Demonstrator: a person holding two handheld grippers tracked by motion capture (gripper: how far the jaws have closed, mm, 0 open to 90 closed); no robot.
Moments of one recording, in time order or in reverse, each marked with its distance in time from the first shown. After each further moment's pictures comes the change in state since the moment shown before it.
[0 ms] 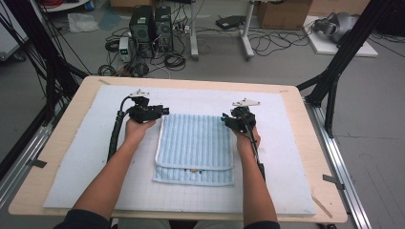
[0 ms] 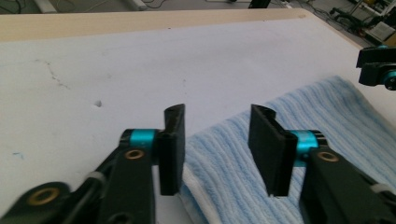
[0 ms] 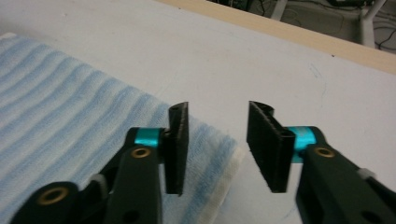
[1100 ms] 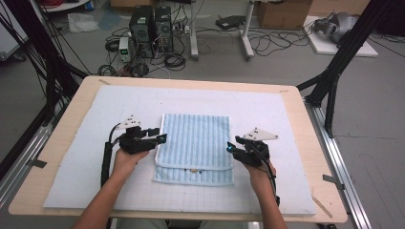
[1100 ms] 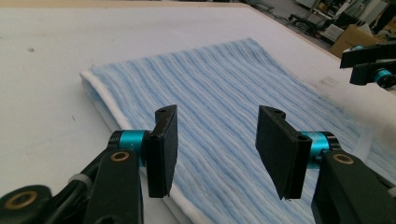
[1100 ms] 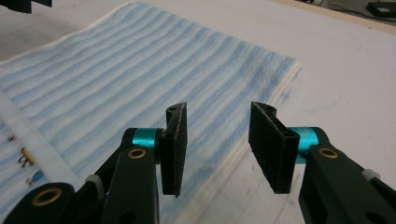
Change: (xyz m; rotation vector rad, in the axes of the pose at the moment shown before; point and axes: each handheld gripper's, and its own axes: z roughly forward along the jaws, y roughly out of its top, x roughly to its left) left arm -0.054 -0.065 -0.070 -0.058 -0.114 0.049; right arm 0.036 -0.062 -0.099 -0.041 0.131 -0.065
